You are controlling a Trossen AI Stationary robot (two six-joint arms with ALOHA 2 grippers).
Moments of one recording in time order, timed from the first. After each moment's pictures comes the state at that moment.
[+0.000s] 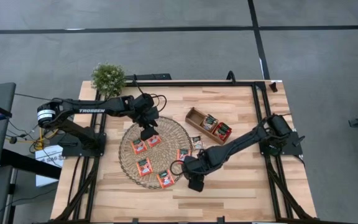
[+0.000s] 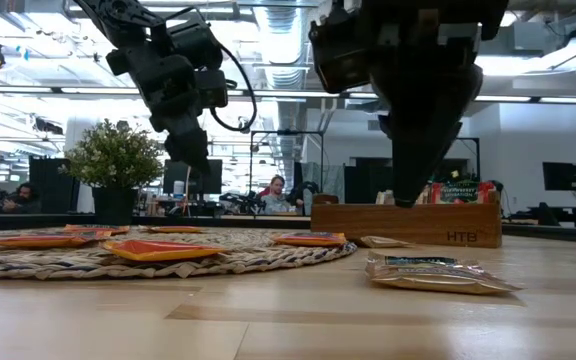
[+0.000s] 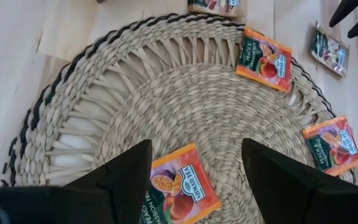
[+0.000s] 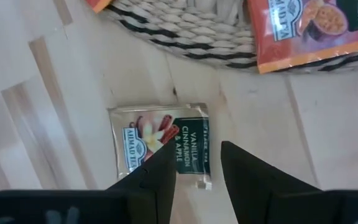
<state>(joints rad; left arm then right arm) 0.36 1.40 0.82 -0.39 0.39 0.01 0.39 1.97 1.42 -0.76 -0.03 0.67</state>
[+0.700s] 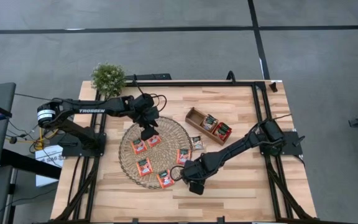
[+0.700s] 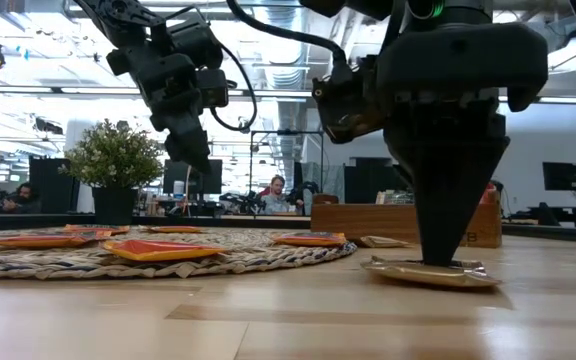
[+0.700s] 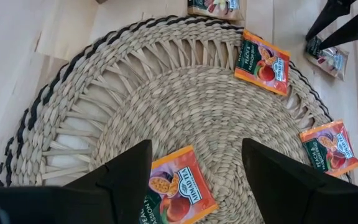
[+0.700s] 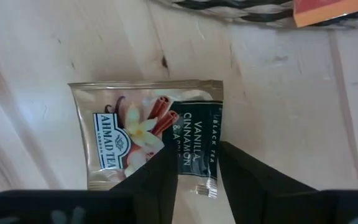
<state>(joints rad) 0.35 1.40 0.82 -0.38 0.39 -0.01 0.41 2.11 1.43 -0.77 -0.06 0.71</state>
